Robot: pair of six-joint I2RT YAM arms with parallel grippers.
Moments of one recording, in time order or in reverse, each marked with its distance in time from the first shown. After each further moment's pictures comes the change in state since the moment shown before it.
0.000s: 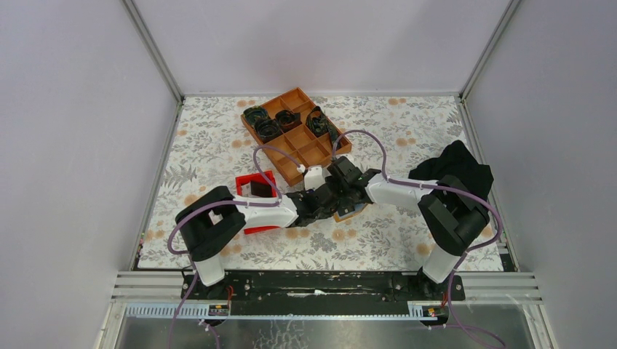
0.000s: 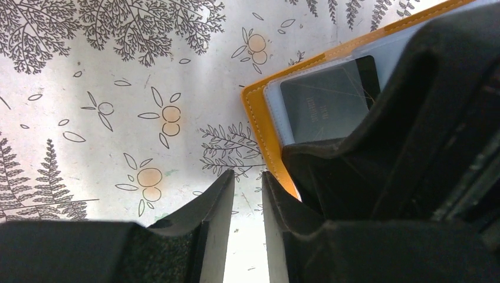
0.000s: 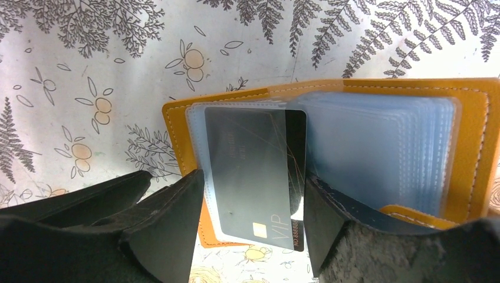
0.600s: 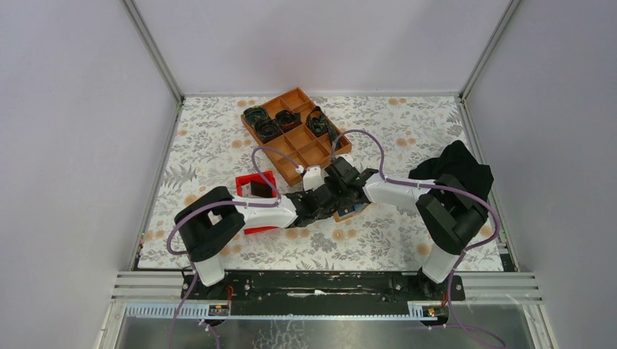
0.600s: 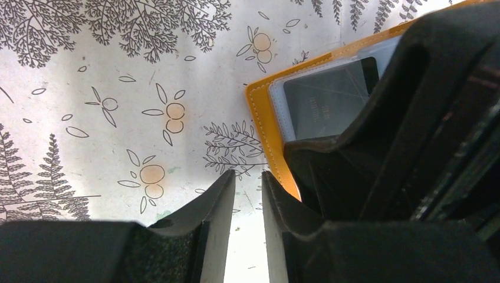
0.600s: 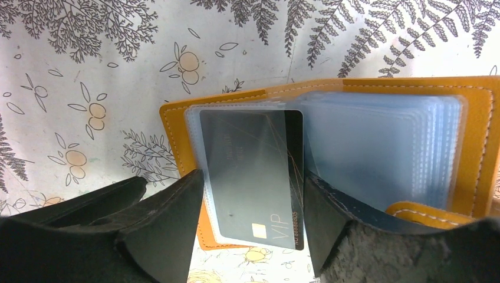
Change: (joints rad) left arm 0.001 -0.006 -0.010 0.002 -0.003 -0.023; right arm 0.019 0.020 0.029 -0.037 0.051 0.022
